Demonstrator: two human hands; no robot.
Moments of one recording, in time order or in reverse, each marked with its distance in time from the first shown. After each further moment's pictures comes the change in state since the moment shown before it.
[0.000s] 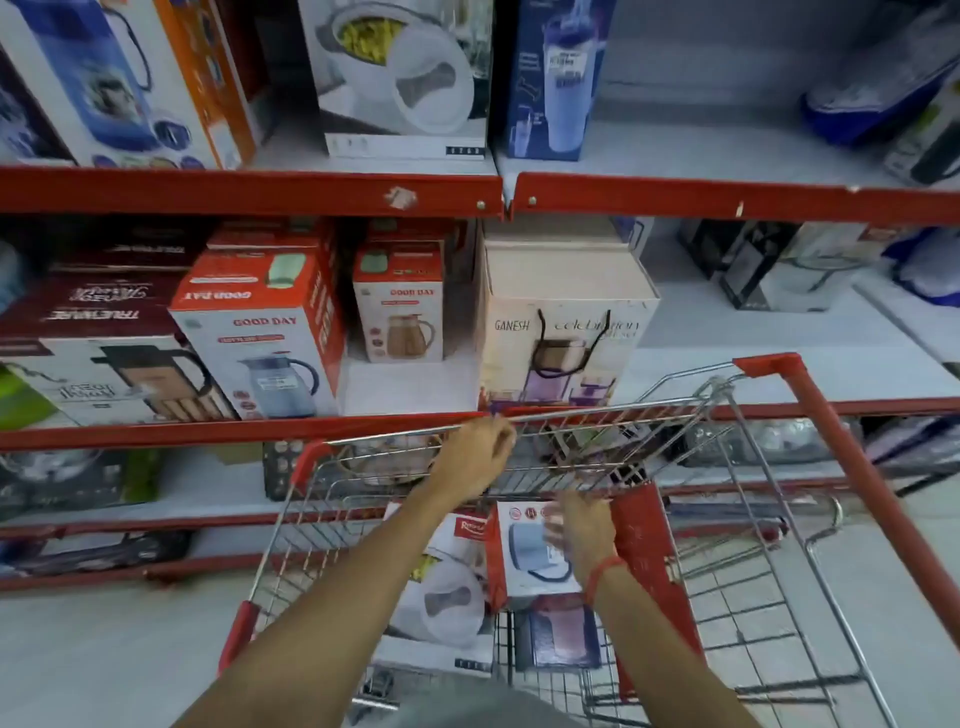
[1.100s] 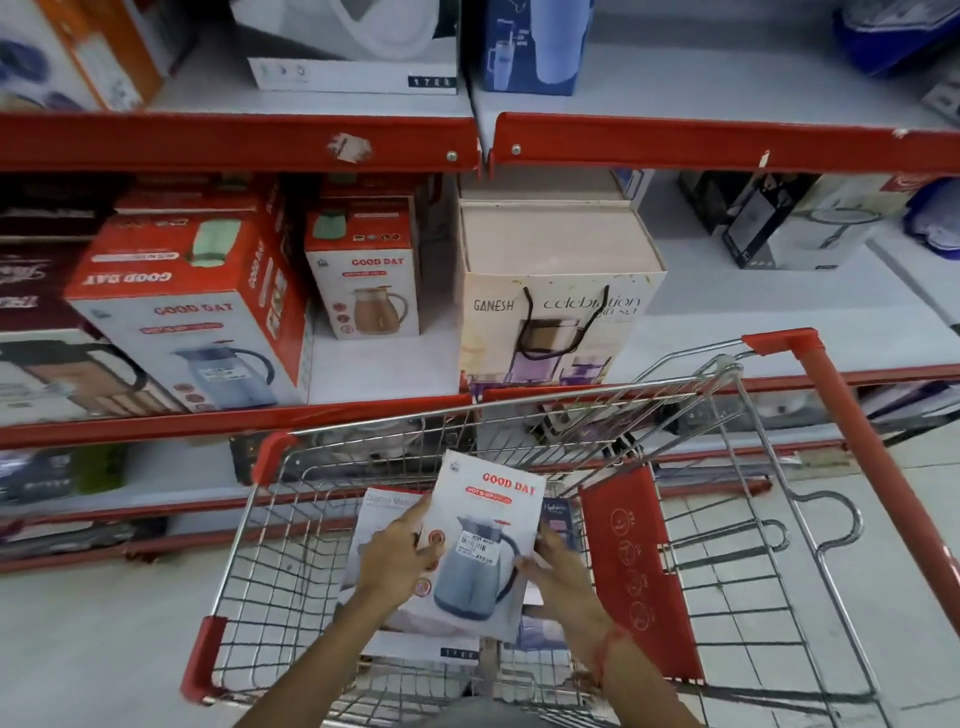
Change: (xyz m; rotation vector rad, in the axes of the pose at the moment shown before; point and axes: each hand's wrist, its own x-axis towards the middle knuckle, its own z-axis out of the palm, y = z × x) left_hand -0.086 -0.051 0.029 -0.222 -0.264 -0.602; right_hand -0.009 0.036 -0.015 -0.287 -0.228 0.065
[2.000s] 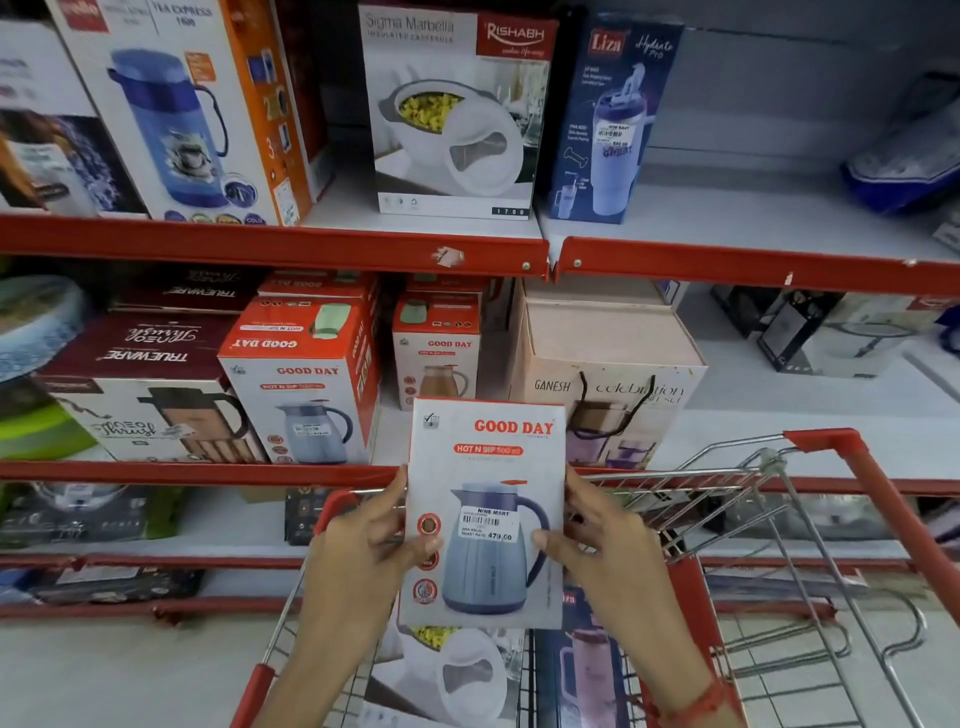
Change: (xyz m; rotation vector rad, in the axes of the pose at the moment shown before) left_hand -0.113 0.057 -0.125 -0.286 0.460 0.210; right_hand -0.094 -0.126 0.025 -0.460 0.018 -0.719
